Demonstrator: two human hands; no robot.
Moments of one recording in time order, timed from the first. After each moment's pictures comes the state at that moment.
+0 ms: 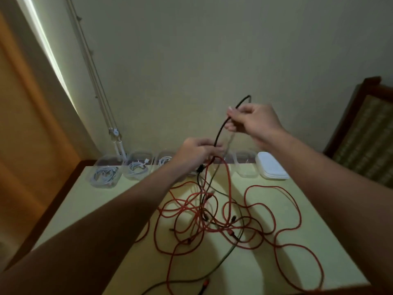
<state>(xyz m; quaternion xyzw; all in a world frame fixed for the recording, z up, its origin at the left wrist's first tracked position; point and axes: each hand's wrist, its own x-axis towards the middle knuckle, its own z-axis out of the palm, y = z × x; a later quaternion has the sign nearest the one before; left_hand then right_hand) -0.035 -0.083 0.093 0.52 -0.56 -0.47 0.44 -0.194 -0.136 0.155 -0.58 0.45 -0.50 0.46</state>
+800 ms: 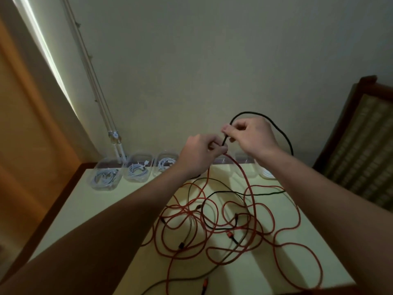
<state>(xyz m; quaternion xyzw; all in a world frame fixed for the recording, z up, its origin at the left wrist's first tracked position) -0.048 -0.087 0.095 0.55 -0.71 -0.17 0.40 -0.202 -0.109 0.138 -0.70 0.54 -0.40 0.22</state>
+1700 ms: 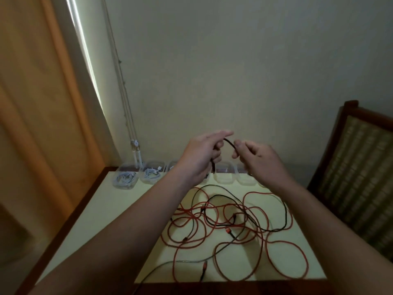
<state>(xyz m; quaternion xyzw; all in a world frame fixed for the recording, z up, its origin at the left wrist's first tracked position) -0.074 0.023 0.172 0.39 -0.45 -0.54 0.60 -0.237 0.008 0.165 -0.75 0.45 -0.40 0.28</state>
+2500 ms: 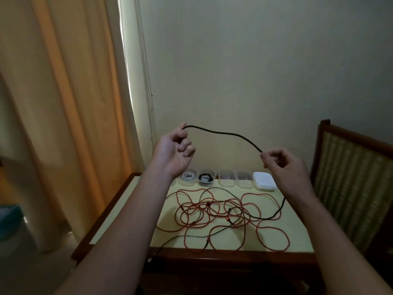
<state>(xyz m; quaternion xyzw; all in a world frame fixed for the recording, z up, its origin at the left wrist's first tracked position) -0.060 0.215 0.245 0.20 -0.22 -0.61 0.74 -0.320 0.167 0.189 -0.65 0.42 -0.57 0.26</state>
